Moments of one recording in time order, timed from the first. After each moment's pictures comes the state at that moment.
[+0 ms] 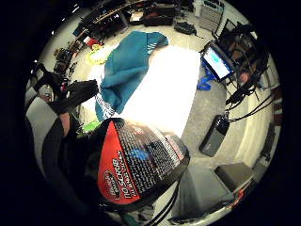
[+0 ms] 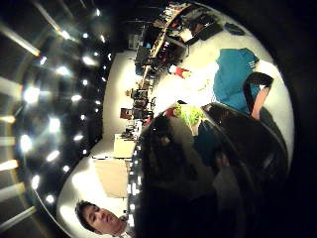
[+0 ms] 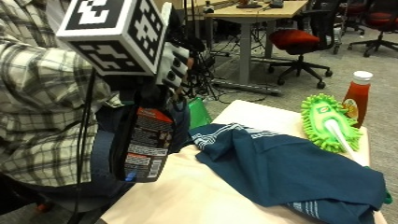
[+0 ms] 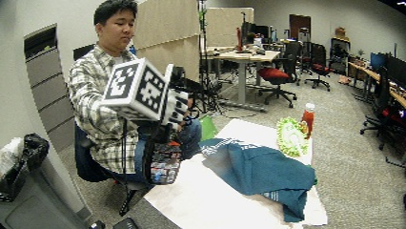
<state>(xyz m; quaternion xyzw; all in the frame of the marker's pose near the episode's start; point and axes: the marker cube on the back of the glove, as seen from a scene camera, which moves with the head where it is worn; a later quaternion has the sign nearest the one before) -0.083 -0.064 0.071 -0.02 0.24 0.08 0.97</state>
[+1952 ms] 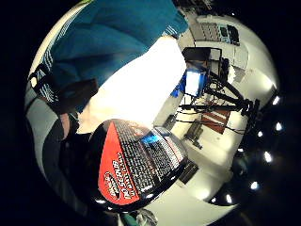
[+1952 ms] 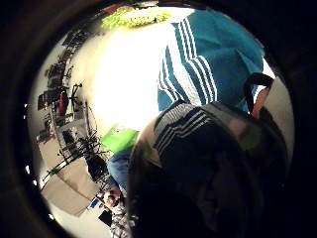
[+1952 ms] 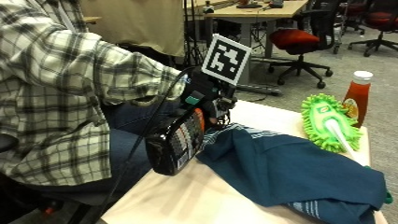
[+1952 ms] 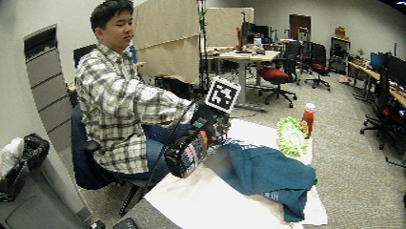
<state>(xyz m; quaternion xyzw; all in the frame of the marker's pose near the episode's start) -0.035 -0.089 0.237 -0.25 0.66 0.14 0.69</state>
